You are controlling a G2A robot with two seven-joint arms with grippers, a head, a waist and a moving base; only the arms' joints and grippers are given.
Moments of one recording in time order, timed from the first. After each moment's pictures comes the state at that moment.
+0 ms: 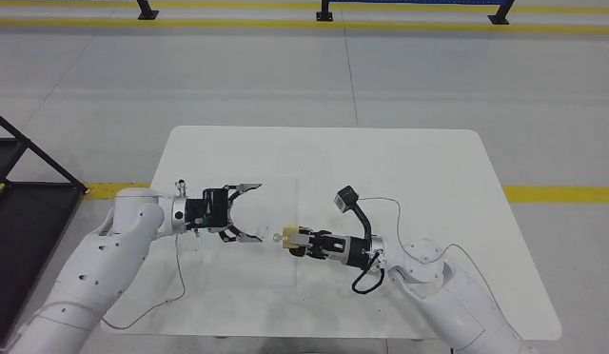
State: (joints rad) left arm 1.19 -0.87 -1.17 -1.47 1.83 -1.02 0.77; right arm -1.31 -1.11 0.92 -1.67 0.38 -0.23 0.77
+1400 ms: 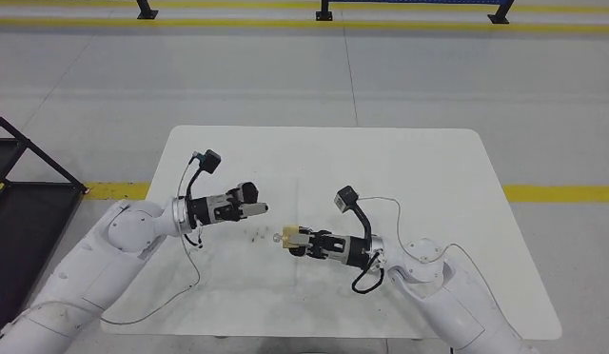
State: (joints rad) left arm 1.17 -0.75 -1.03 -1.54 -0.24 -0.61 -0.77; right arm -1.31 -1.11 0.92 -1.67 0.38 -0.23 0.77
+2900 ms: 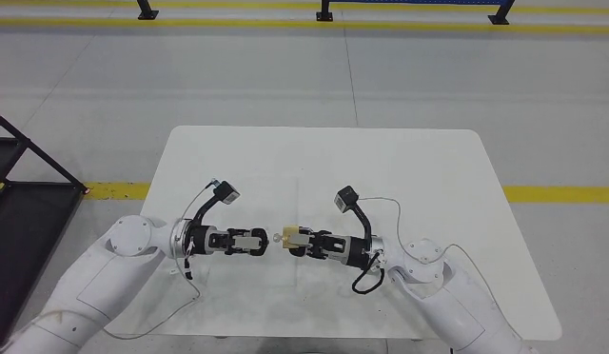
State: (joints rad) left arm 1.22 -0.78 -1.01 -1.50 -0.69 -0.52 -1.24; right arm -1.31 -1.11 0.92 -1.67 0.38 -0.23 0.77
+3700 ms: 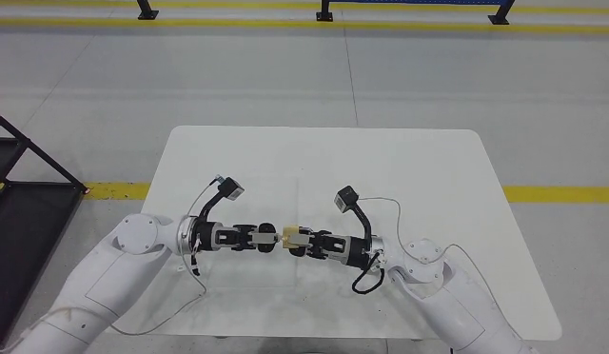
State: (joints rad) left arm 1.20 -0.81 -1.01 -1.49 -0.65 -0.53 -1.21; right arm -1.31 -1.11 0.92 -1.67 0.38 -0.23 0.77
